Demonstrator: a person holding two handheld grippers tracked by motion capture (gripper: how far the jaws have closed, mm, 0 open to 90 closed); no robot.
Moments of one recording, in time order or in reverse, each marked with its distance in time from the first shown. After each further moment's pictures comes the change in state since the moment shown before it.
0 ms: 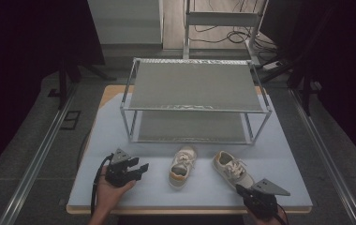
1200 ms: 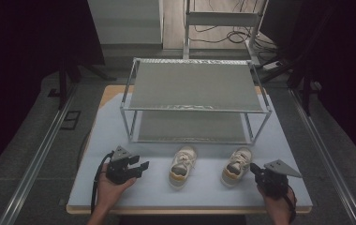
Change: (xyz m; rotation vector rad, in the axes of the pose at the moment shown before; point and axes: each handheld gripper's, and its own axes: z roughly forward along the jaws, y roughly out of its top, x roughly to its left) left arm 0.003 0.005 0.004 -0.001 -0.011 0.001; right arm -0.038 0.036 0.000 -0.106 -0.150 0.016
